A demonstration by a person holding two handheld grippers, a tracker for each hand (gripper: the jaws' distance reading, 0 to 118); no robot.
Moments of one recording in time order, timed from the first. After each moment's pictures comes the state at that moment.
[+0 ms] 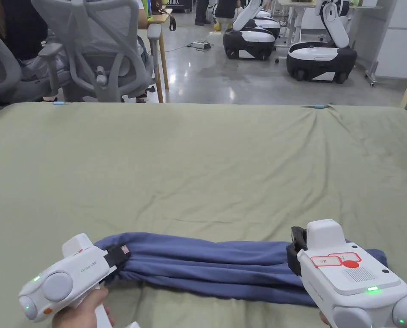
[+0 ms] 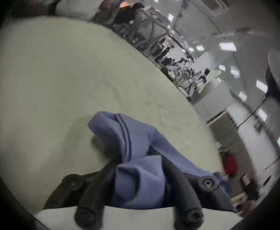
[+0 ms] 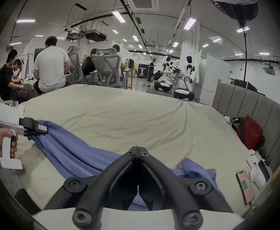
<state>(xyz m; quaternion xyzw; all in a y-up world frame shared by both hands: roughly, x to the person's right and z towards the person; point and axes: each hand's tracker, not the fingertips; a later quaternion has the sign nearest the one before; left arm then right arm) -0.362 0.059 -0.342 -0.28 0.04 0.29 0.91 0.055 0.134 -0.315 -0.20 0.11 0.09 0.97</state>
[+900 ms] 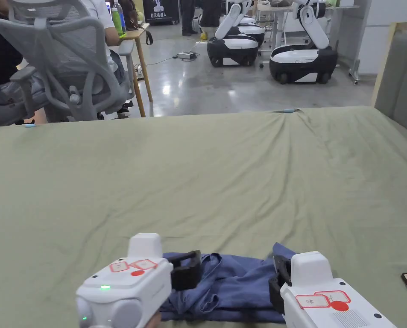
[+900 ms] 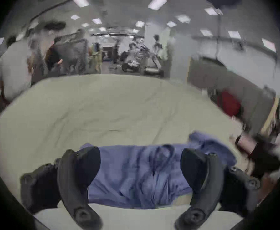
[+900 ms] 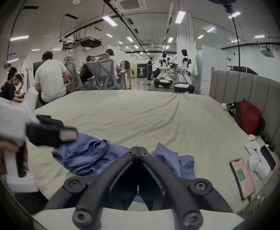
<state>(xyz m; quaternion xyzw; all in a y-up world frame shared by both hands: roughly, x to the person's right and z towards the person) -0.124 0.133 -0.335 -0.26 -0.07 0.11 0.96 0.159 0.130 -0.288 -0.21 0.13 0.03 0.97</state>
